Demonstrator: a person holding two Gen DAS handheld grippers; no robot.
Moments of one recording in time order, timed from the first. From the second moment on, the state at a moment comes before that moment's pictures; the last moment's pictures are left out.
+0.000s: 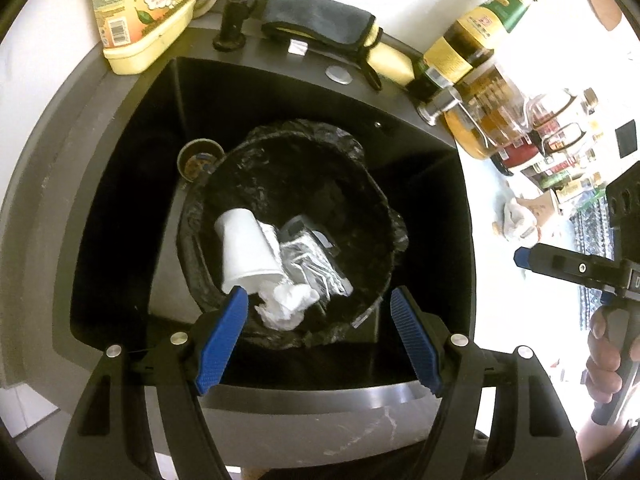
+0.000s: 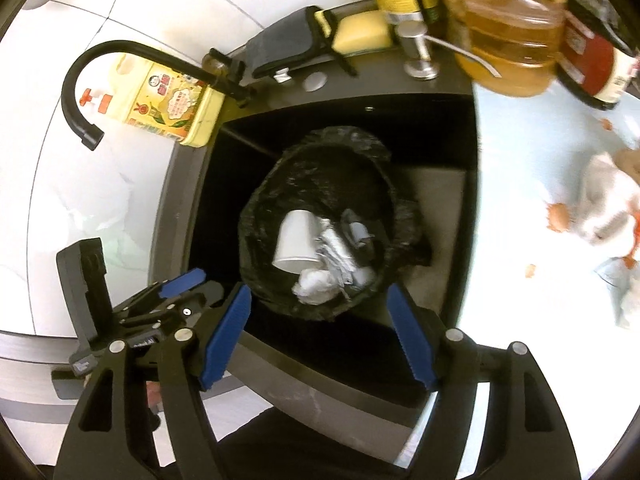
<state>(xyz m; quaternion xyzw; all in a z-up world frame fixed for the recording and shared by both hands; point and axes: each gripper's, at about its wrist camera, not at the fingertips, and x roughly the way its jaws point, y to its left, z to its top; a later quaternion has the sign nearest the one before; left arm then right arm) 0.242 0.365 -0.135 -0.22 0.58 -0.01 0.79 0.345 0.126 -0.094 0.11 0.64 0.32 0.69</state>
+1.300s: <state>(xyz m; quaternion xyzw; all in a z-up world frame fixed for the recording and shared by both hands) 0.258 0.139 -0.129 -0.16 0.61 -0.03 0.77 0.380 -0.135 -0.137 0.08 0.62 0.20 0.75</state>
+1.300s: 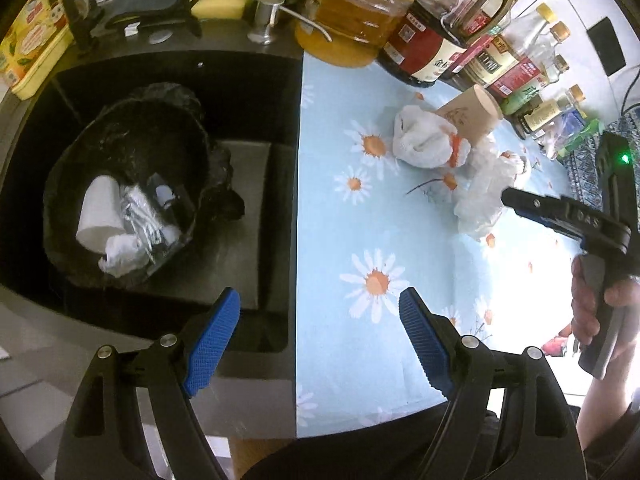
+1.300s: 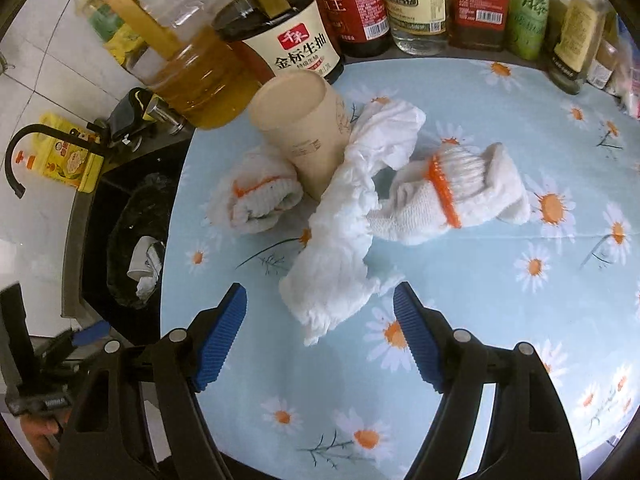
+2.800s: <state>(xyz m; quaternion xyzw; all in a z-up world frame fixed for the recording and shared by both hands) 0.355 0.013 -0.110 -0.04 0.59 -0.13 0.80 0.325 -0.266 -0.038 0.18 0.51 0.21 0.82</state>
